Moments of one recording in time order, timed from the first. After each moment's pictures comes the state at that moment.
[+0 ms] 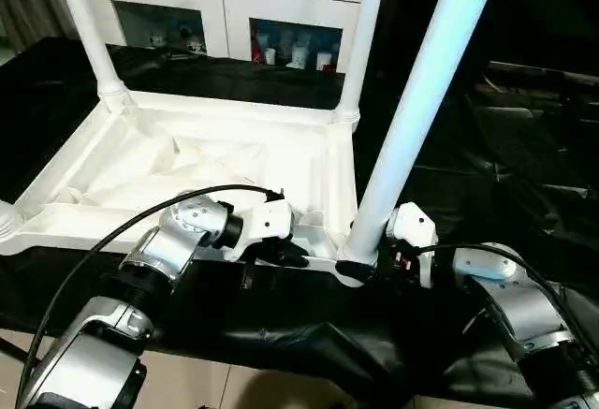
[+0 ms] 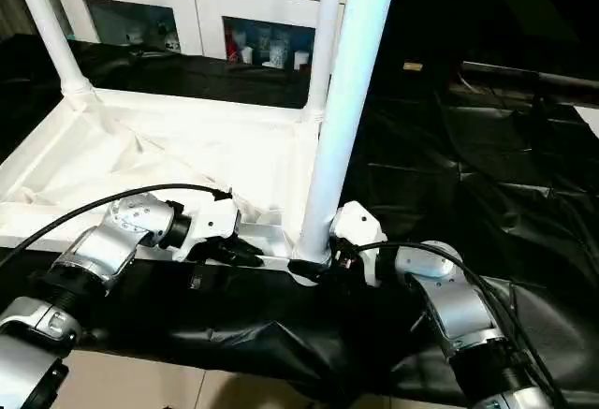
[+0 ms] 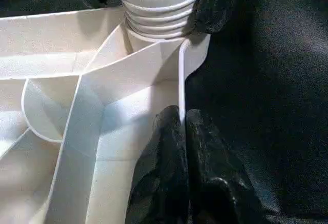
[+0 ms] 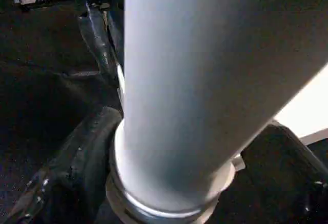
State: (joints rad) left arm -0.65 0.36 -0.35 0.68 0.10 -0.14 -1.31; right arm -0.29 -0.43 0.22 0.26 0.15 0.05 0.97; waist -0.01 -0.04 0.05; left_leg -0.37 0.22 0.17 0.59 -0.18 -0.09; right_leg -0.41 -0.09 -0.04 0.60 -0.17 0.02
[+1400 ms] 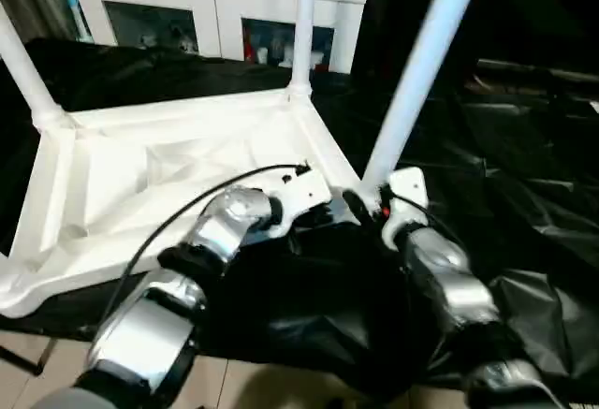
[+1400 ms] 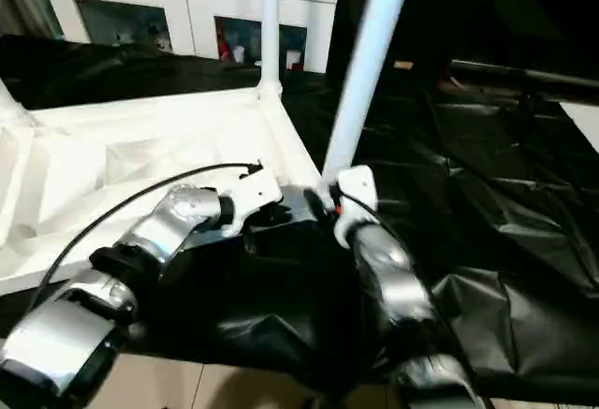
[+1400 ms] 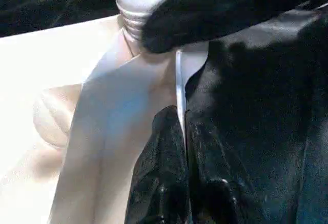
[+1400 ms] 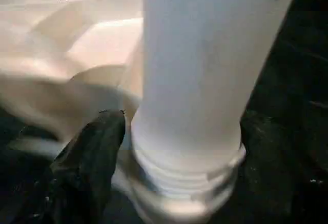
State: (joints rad) left arm -0.81 0.19 -0.33 0.95 0.19 -0.09 -0.90; right arm -0.38 -0.18 0.06 0.49 0.12 0.04 0.43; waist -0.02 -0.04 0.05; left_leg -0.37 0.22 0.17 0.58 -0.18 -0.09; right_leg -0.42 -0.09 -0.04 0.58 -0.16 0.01
